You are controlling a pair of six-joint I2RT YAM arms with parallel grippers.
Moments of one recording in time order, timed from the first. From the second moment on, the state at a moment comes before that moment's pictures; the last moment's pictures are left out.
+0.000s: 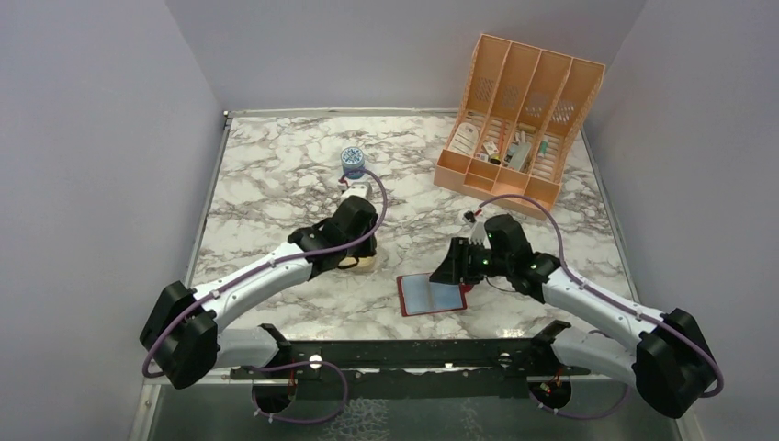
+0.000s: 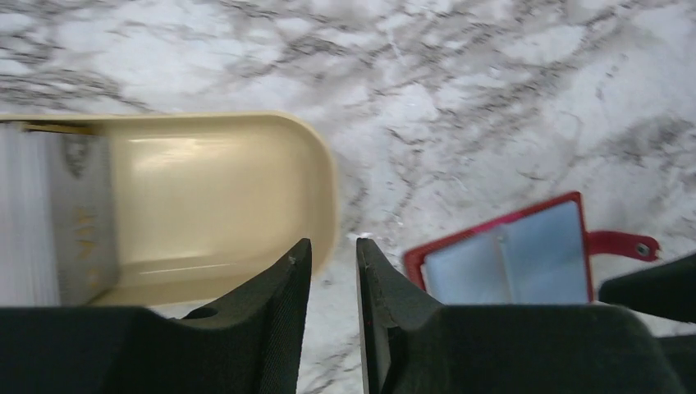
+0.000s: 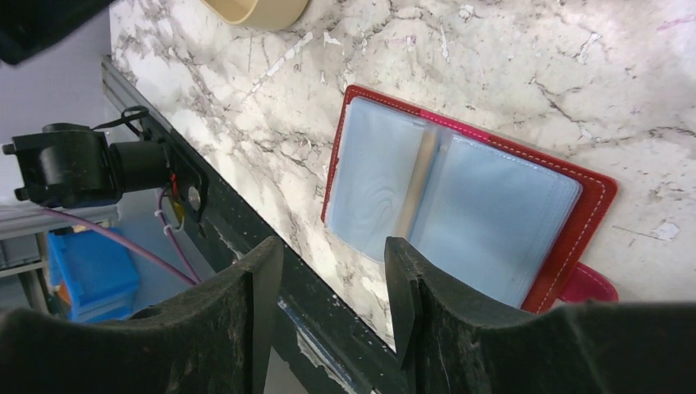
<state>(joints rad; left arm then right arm) -0.80 1.24 0.80 -0.36 -0.21 -0.63 0.61 1.05 0.48 -0.13 -0.45 0.66</state>
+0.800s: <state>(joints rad) -0.57 1.41 0.94 -0.67 -0.49 -0.31 0.61 1.05 0.51 -0.18 -0.43 0.61</state>
